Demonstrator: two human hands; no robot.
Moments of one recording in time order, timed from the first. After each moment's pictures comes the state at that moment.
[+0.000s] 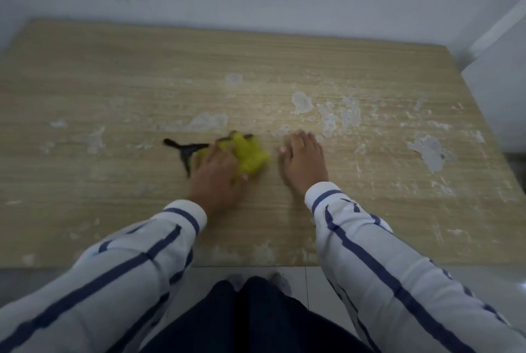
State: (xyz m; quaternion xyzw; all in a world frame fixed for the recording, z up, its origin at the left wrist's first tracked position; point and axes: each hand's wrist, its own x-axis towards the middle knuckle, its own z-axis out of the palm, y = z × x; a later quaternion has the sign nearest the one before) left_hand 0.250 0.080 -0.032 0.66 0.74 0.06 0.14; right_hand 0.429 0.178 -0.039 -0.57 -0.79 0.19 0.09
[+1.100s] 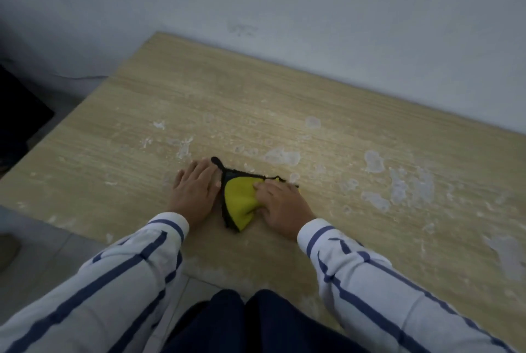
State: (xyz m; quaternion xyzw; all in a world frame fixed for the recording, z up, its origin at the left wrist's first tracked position) left_hand 0.113 0.017 -0.044 0.45 0.86 0.14 0.17; right_hand 0.301 0.140 -0.028 -0.19 -0.97 0.17 -0.06
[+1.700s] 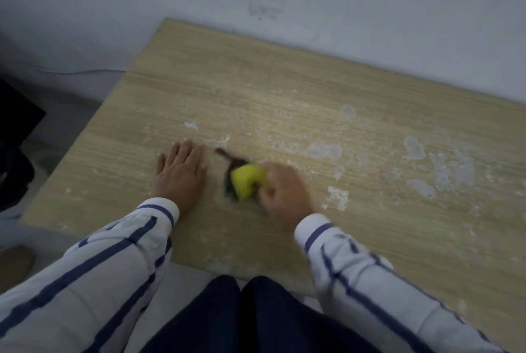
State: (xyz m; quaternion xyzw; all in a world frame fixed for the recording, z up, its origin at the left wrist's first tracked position) left_hand -0.016 -0.015 -0.051 0.47 0.87 0.08 0.14; right_hand 0.196 0.078 -0.024 -0.34 -0.90 0.24 0.11
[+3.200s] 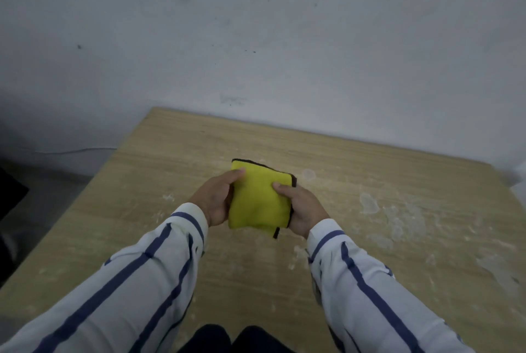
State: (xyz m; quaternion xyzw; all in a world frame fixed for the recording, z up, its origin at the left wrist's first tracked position) left_hand 0.058 0.107 0.072 0.10 0.55 0.52 0.65; right_hand 0.224 0.180 0.065 -0.44 -0.36 0.80 0.21
